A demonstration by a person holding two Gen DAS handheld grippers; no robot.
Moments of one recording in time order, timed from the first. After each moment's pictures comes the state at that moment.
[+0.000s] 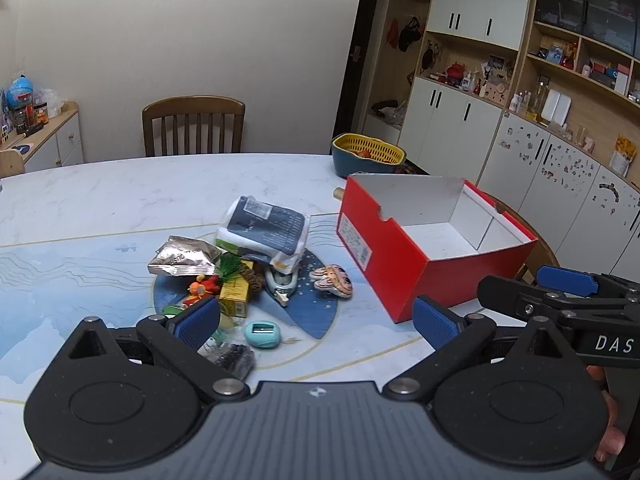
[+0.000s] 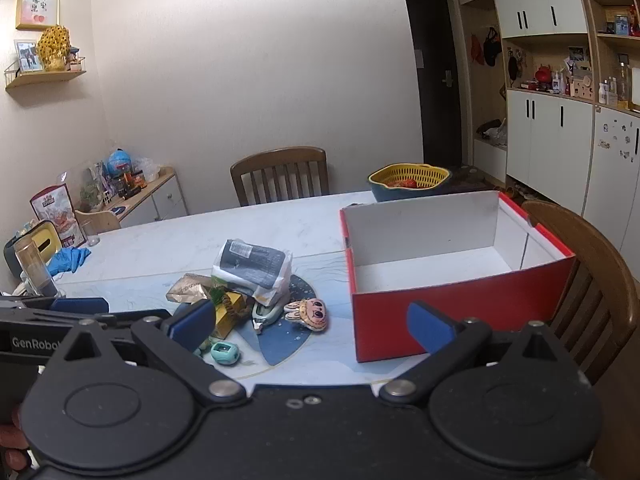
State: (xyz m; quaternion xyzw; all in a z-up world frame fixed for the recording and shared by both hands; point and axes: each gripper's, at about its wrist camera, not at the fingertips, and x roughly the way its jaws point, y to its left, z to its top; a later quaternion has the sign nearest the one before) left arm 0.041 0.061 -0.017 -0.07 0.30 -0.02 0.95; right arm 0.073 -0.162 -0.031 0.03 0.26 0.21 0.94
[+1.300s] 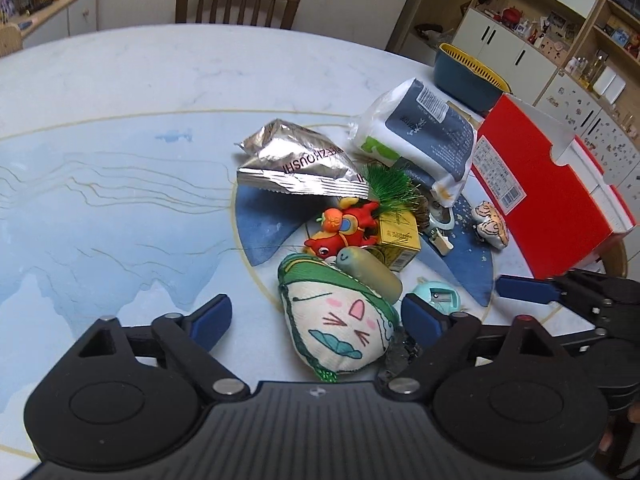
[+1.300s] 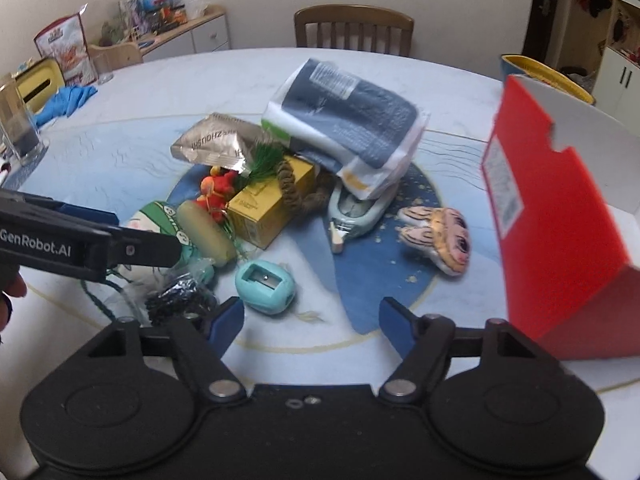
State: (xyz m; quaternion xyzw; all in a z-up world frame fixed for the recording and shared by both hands) left arm 0.141 0.203 -0.132 -0.14 0.45 -0.02 0.88; right arm 0.168 -0.009 -0.145 -0.11 0.42 0.28 0.85
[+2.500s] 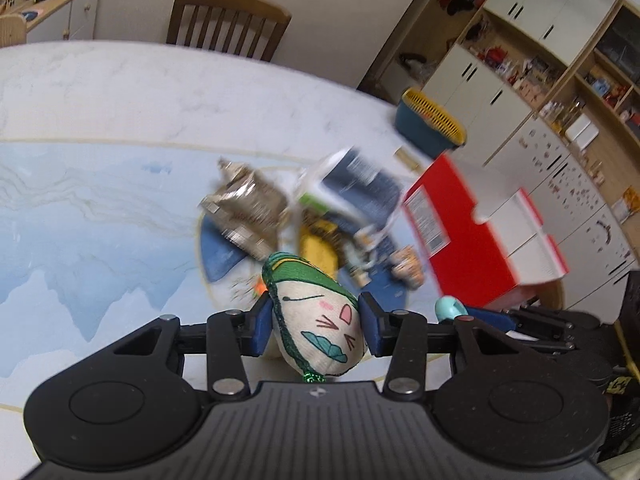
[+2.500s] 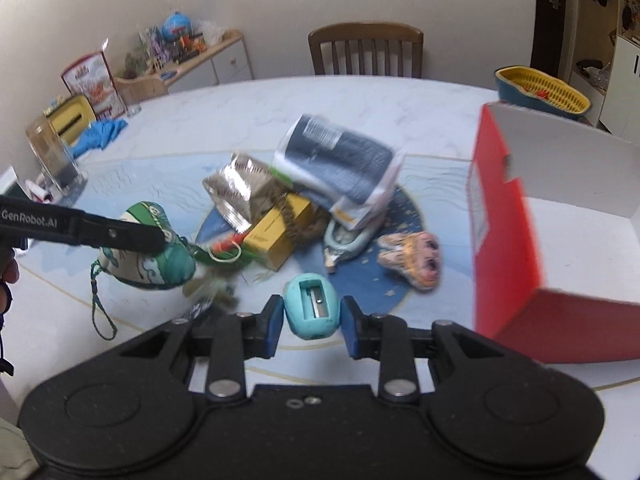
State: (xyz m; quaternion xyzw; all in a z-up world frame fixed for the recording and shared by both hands) left arm 0.118 0.193 -0.053 -0.21 0.41 -0.04 0.89; right arm 0.167 -0.060 -0.087 -0.06 0.42 0.33 0.85
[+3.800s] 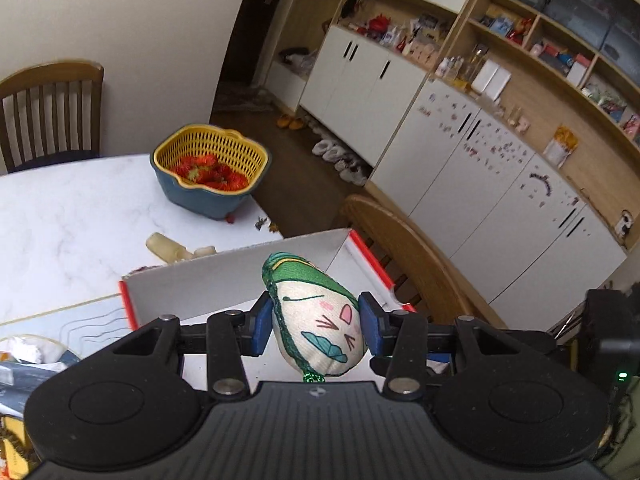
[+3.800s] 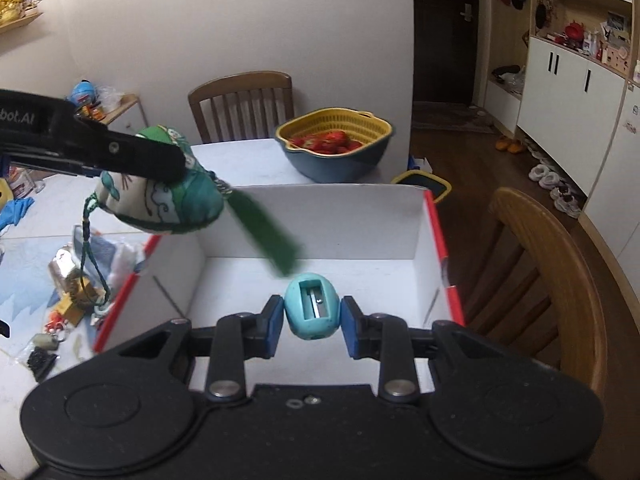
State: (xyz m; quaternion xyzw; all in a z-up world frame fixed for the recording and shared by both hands) left arm 0.333 -0.094 0.016 -0.12 0.39 -0.17 0.90; right arm 0.297 -0.285 -0.047 -0.04 0.38 0.24 0.89
